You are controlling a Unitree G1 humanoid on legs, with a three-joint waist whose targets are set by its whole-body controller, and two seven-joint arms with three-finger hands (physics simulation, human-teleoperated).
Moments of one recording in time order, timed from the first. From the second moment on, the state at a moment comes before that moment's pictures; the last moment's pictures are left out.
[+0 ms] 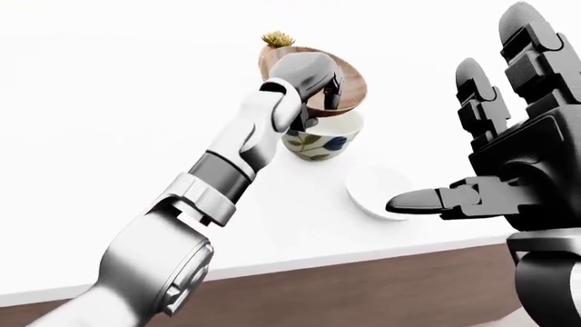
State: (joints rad) left arm -1.44 -0.17 -0.13 1.05 1.06 0.07 -0.12; right arm -0.23 -0.66 -0.72 -0.93 1.04 0.90 -0.25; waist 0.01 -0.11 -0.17
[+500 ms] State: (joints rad) left arm -1.42 -0.20 -0.14 1.05 1.08 0.05 -0.09; right arm -0.22 -0.65 -0.73 -0.93 1.05 0.89 -0.26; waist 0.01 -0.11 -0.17
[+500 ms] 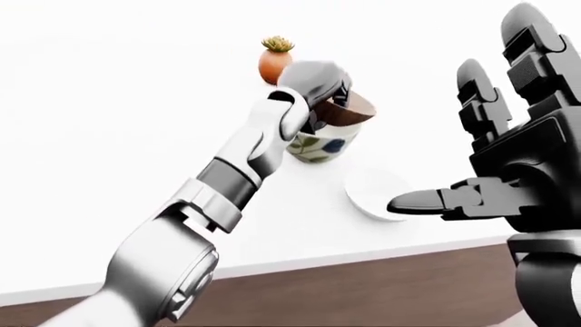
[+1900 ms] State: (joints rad) left arm -1.00 -0.02 -0.07 0.09 1.01 0.13 -0.46; right arm -0.30 -0.76 -0.66 -0.98 0.99 1.00 -0.19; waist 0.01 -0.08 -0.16
